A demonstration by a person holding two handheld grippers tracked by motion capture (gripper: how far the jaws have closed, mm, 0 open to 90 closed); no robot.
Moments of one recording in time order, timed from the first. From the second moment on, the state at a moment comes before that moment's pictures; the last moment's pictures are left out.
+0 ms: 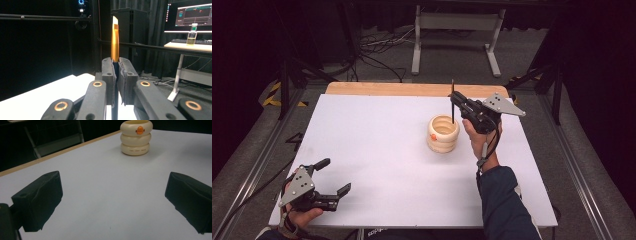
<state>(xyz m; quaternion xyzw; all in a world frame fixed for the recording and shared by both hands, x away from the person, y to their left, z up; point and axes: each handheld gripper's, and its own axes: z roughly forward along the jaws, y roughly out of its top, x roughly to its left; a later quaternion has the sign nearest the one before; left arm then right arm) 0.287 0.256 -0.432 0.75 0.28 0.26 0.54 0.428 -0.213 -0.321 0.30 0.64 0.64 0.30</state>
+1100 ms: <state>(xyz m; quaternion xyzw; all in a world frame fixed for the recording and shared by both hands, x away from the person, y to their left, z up) 0.293 0.255 -0.433 0.75 0.27 0.25 0.55 0.445 -0.200 -0.358 0.31 0.65 0.64 0.28</state>
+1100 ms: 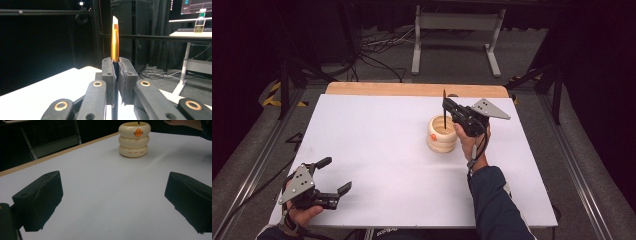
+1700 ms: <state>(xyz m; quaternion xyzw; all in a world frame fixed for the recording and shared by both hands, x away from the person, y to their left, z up) 0.293 0.256 -0.435 0.75 0.28 0.25 0.55 0.447 -0.204 -0.381 0.32 0.66 0.63 0.27</state>
